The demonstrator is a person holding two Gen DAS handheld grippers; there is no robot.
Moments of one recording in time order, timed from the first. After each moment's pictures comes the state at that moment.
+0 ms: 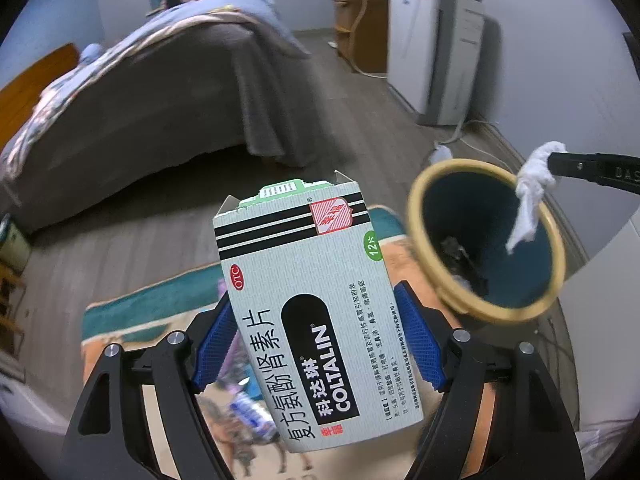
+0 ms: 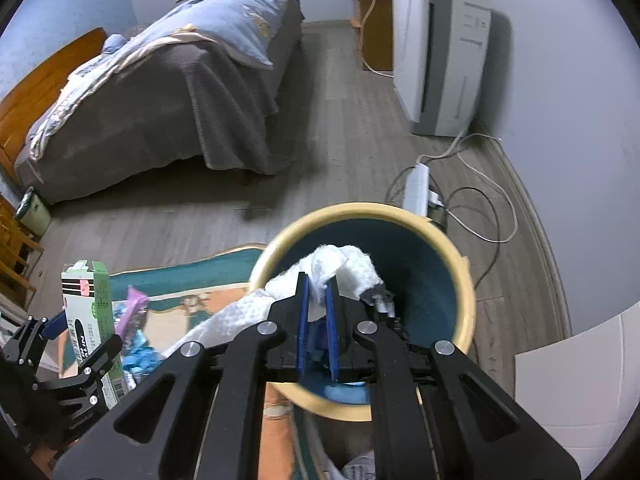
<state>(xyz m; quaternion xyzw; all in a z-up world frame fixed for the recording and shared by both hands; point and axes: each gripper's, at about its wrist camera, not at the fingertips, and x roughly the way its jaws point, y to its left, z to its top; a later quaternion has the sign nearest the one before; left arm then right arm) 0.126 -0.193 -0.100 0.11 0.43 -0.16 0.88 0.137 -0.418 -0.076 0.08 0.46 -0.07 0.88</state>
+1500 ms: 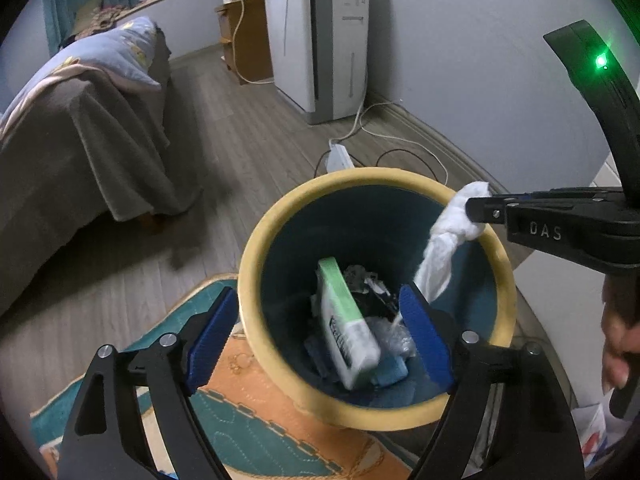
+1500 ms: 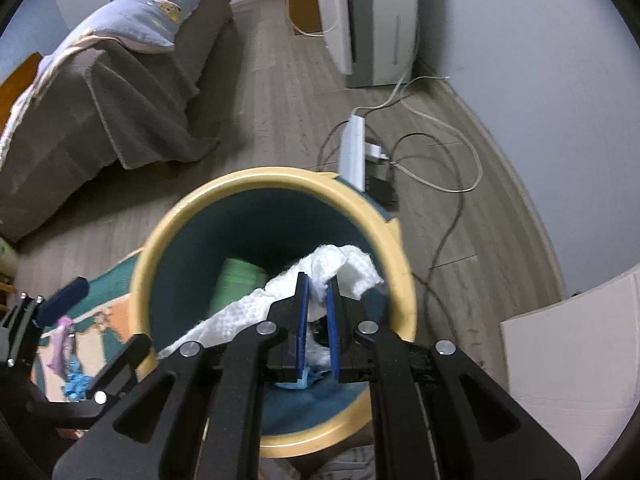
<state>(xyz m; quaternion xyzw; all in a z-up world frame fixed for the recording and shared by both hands) 0.166 -0.340 -0.143 0.16 0.41 -0.31 0.84 0.150 -0.507 -0.148 0.14 0.50 -0.14 0.85</state>
